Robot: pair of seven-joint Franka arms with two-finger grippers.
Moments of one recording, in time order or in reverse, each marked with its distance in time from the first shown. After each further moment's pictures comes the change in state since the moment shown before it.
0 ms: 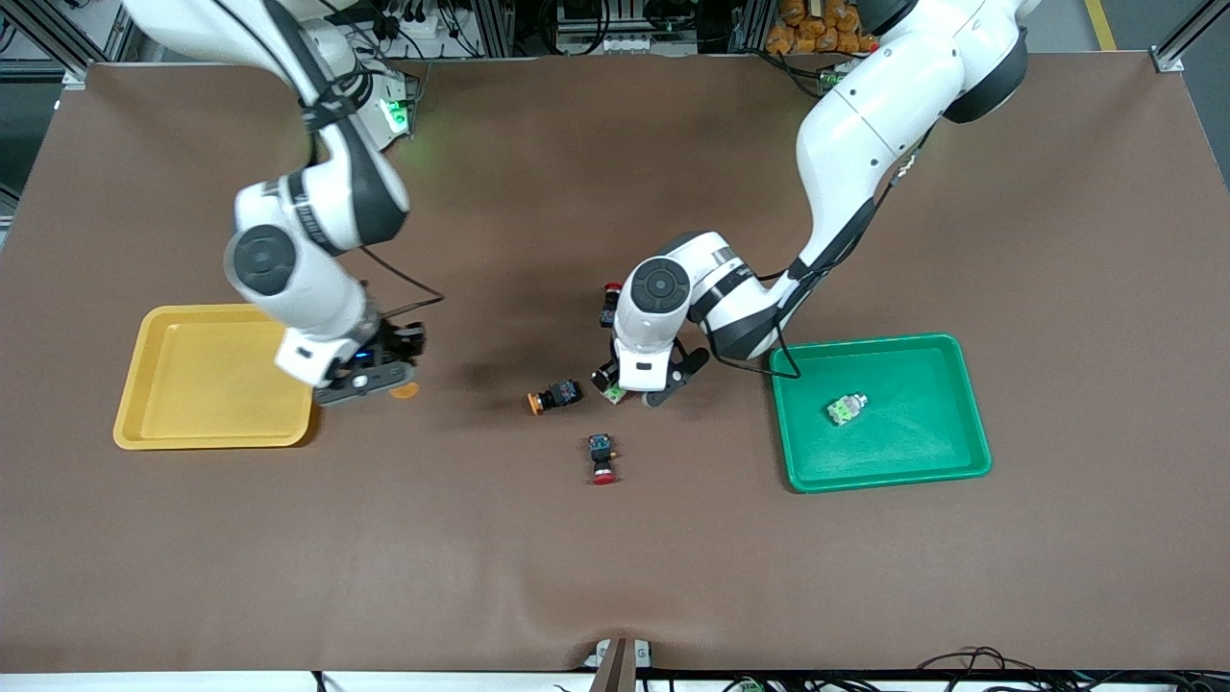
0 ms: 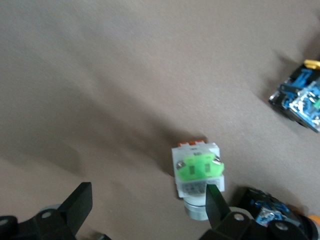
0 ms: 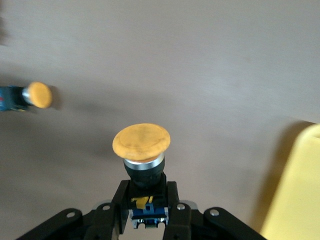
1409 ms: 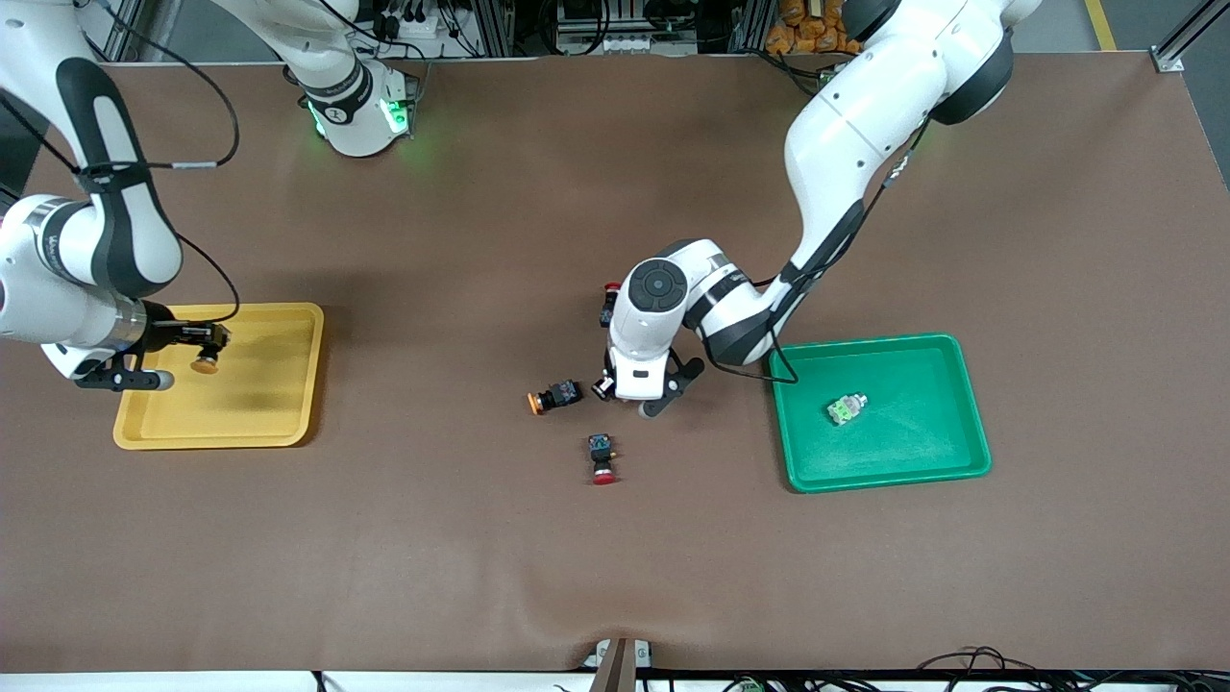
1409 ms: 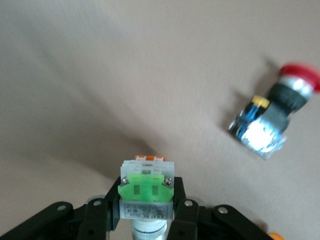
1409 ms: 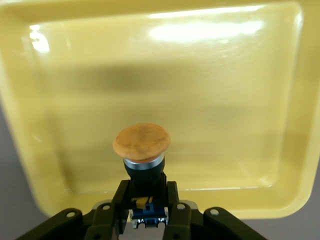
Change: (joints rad) left arm -0.036 -0.025 0.079 0.050 0.000 -0.001 0.027; right arm -0.579 0.073 -0.008 -0.098 -0.066 -0.008 -0.234
